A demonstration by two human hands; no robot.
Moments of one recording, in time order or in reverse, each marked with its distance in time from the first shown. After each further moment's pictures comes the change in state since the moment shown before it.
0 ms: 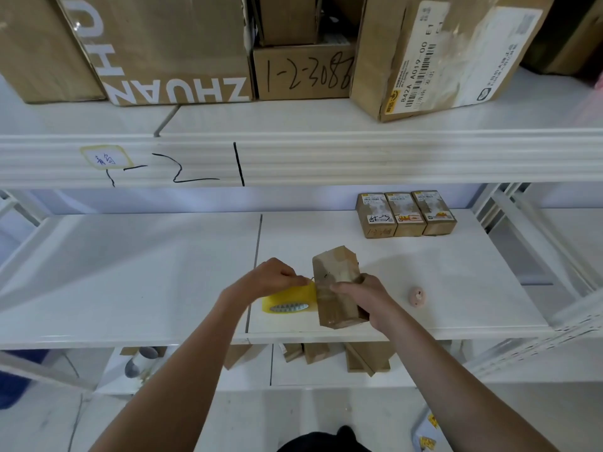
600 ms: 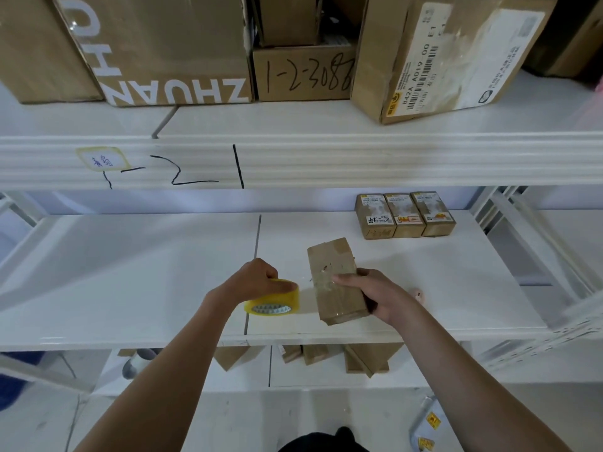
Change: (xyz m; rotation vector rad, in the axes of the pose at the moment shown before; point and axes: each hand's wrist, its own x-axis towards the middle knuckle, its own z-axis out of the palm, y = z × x) left_hand 0.006 -0.033 -0.010 0.078 0.089 0.016; right_hand -0.006 -0.018 -0.019 0.116 -0.271 -0.032
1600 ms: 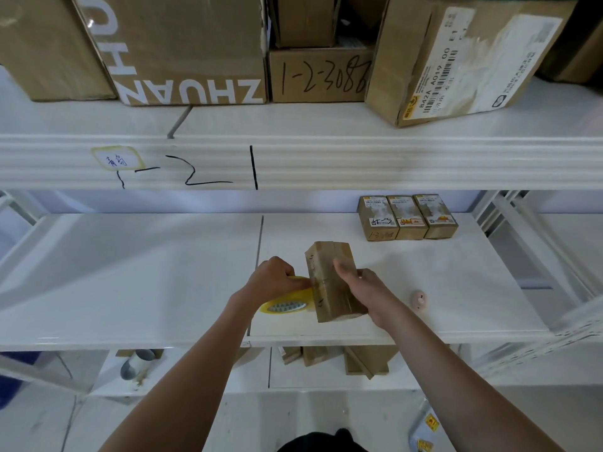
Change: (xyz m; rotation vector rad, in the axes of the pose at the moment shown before) left_hand 0.005 0.024 0.018 -0.073 0.120 -0.001; right_hand 0.007 0.000 0.025 -0.225 0.229 0.029
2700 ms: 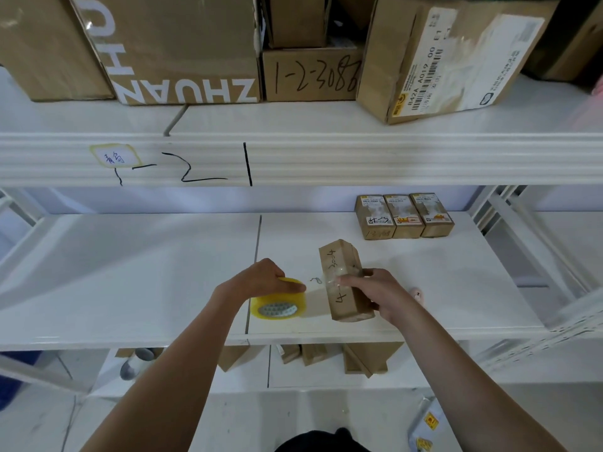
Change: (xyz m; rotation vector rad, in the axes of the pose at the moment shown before) left_hand -0.002 -0.010 -0.019 0.094 -0.222 -0.042; right_hand 0.001 0.010 -0.025 0.053 0.004 -0.014
